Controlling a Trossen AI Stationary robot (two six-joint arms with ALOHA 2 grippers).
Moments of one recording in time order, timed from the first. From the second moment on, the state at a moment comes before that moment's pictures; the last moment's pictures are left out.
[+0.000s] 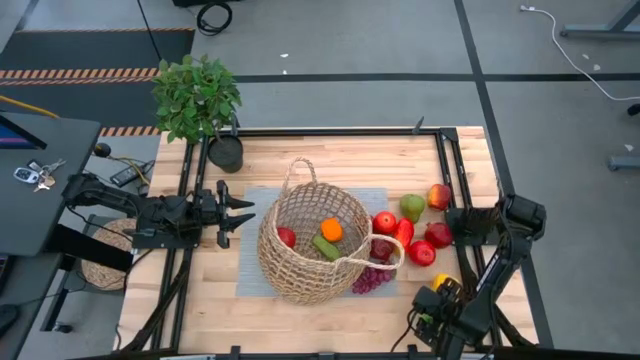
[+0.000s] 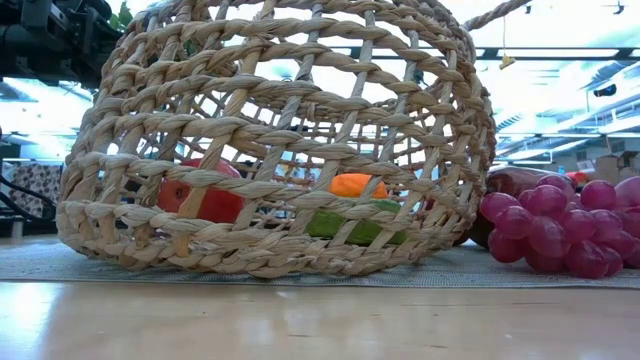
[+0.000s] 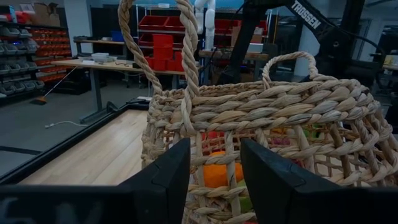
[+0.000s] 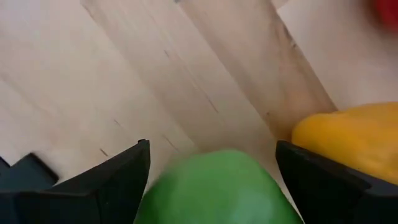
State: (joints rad) left arm -0.27 0.34 0.07 0.32 -0.43 -0.04; right arm 1.09 1.84 1.16 -0.98 0.16 1.78
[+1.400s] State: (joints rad) left arm -0.27 0.34 0.07 0.32 -0.43 -0.04; right arm 1.03 1.45 0.92 -1.12 -0.04 2.05
